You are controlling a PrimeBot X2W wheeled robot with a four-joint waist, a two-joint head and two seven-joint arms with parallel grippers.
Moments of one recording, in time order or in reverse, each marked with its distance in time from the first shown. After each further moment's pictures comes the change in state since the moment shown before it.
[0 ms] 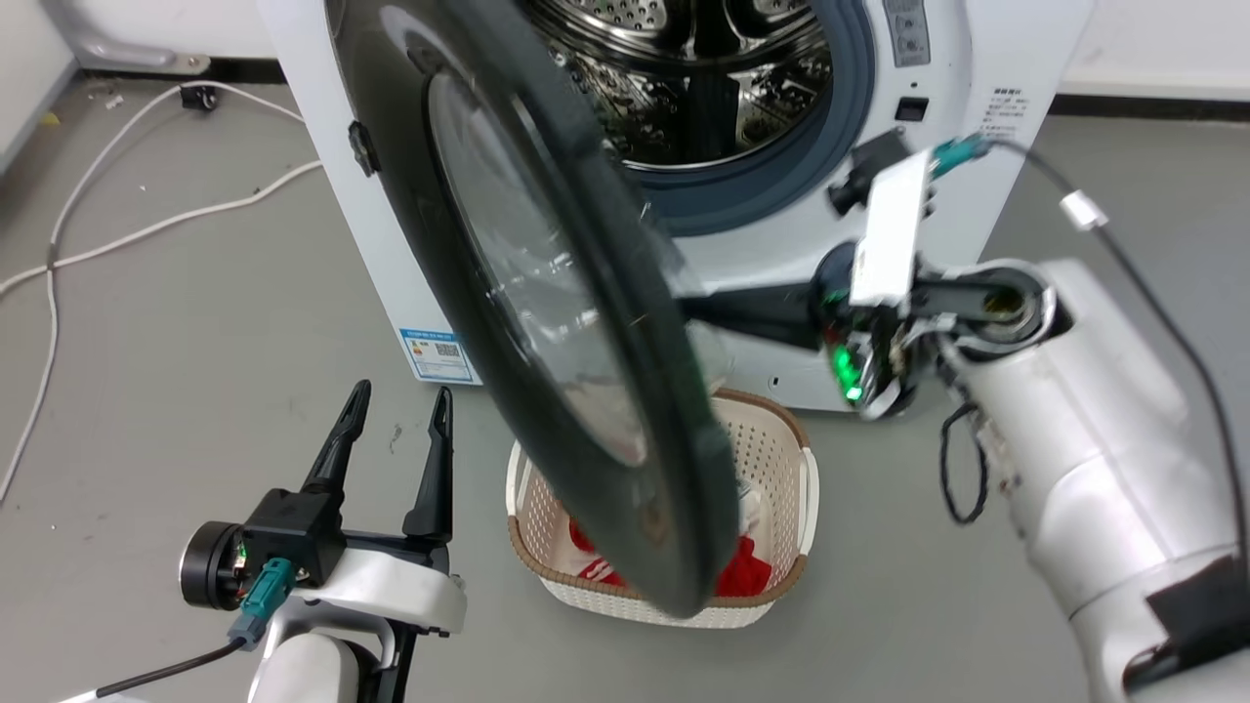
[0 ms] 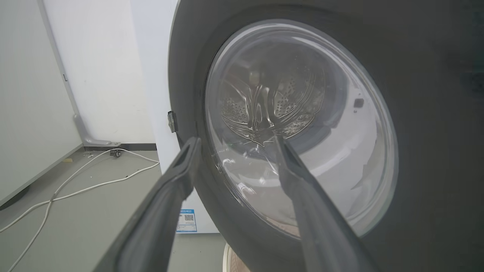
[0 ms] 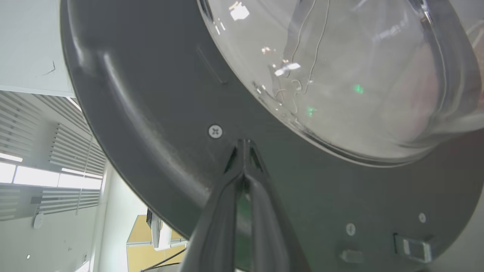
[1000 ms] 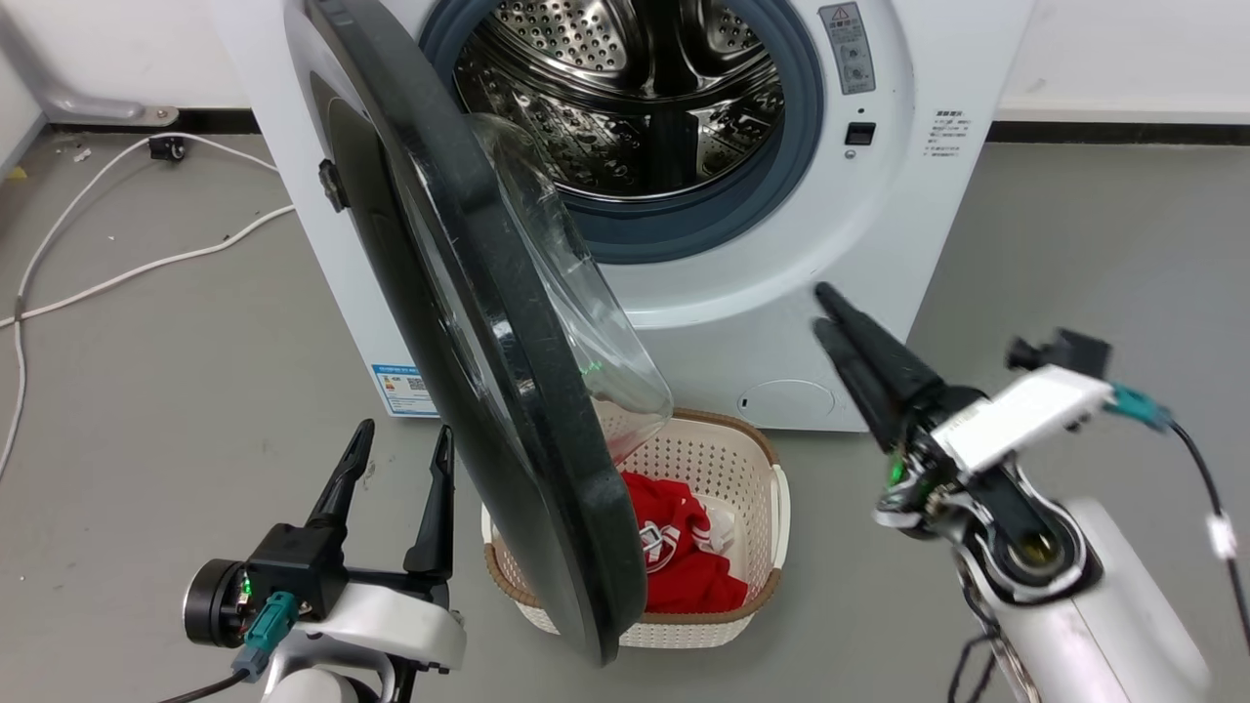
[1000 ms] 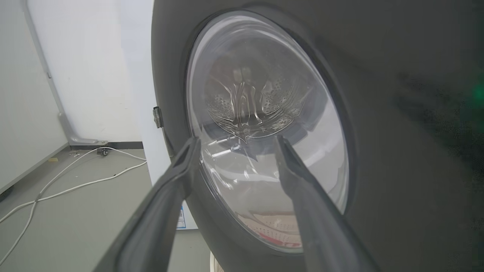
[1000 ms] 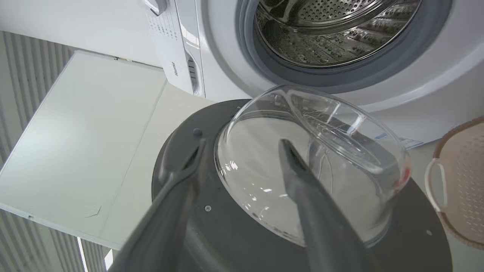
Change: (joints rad) left arm 0.060 -0.006 0.003 -0.001 0.001 0.000 0.000; right arm 0.532 -0.034 -0.086 -0.547 -0.007 0.000 -0.761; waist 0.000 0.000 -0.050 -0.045
